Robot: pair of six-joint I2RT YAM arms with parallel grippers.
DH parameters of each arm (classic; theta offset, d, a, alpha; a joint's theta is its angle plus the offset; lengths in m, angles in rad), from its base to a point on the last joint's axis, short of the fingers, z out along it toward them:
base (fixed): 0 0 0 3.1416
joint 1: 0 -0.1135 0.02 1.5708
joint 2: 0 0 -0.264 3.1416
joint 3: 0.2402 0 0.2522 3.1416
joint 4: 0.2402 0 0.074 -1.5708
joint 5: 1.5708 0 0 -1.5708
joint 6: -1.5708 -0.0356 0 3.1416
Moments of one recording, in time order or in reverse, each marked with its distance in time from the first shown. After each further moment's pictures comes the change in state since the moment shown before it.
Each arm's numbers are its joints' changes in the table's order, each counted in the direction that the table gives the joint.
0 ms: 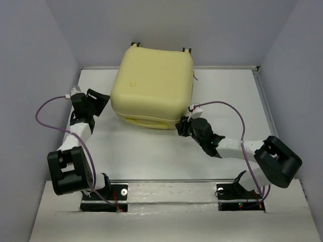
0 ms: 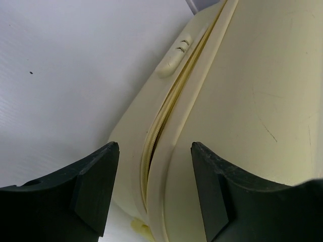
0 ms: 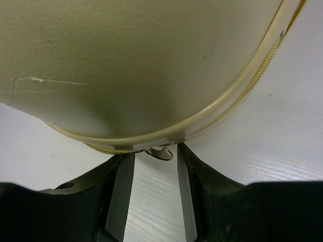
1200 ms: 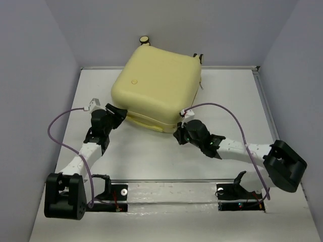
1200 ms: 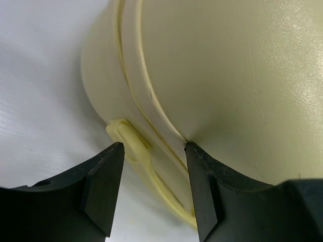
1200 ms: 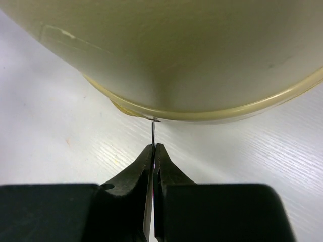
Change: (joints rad) left arm 0.284 -0.249 -0.285 -0.094 -0.264 0.047; right arm -0.143 -0.013 0.101 0.259 -0.093 0.013
